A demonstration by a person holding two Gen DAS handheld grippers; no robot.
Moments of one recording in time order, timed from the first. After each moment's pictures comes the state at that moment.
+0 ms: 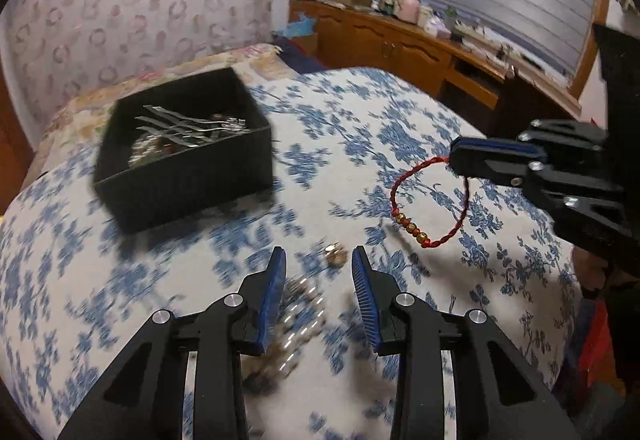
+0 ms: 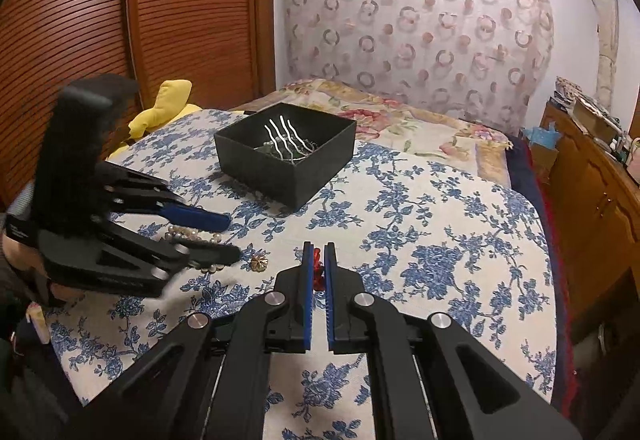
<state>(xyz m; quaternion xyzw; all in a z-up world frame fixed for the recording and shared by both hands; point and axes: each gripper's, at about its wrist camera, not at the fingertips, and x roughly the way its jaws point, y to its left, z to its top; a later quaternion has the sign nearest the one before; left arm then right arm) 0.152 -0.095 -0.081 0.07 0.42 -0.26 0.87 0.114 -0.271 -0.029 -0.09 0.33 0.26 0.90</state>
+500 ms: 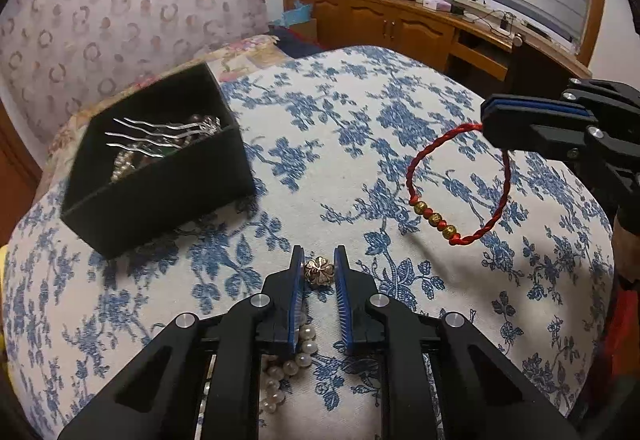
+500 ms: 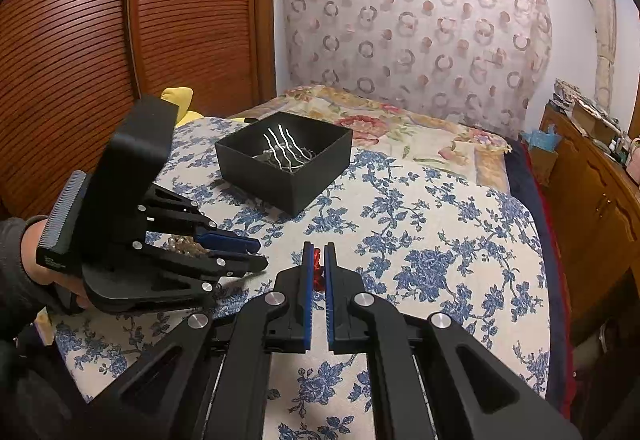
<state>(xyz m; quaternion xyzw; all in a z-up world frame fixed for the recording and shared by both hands) 0.159 -0.118 -0.091 0.12 0.42 -0.24 0.87 0.114 -0.276 -0.022 -0.09 0.32 0.26 0.91</state>
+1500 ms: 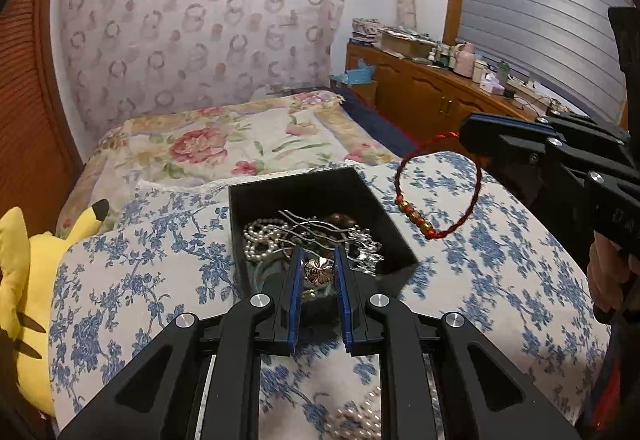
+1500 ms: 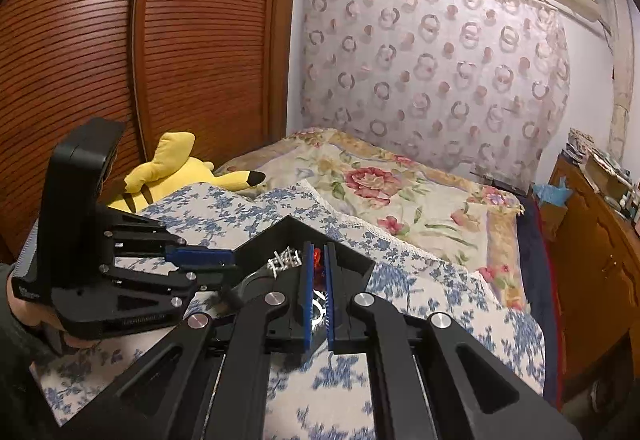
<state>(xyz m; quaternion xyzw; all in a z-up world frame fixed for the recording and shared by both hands) 0.218 -0.026 -0.024 0.04 0.35 -0.17 0.92 0.210 -0.194 0.039 -0.12 0.26 0.28 0.91</state>
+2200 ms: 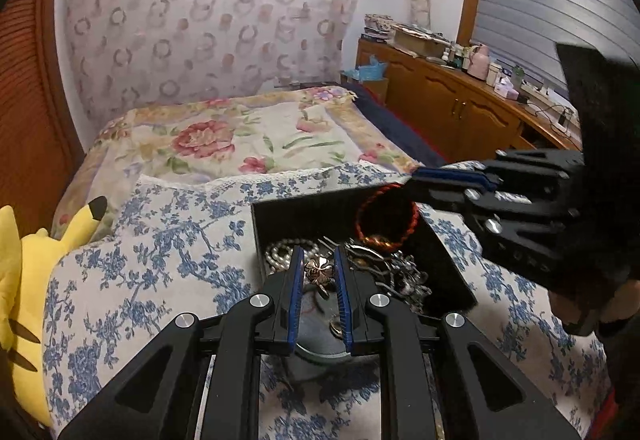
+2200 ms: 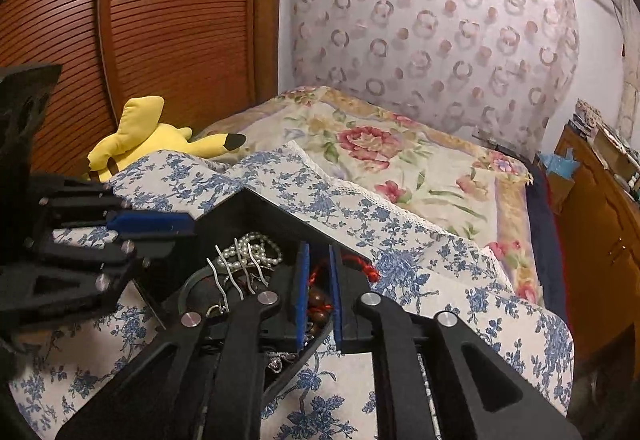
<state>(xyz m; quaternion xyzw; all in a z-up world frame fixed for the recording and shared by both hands) 0.268 -0.012 -0.037 0.02 0.36 -0.16 0.92 0.292 -0.170 -0.020 -0.12 0.33 0.27 0.90</state>
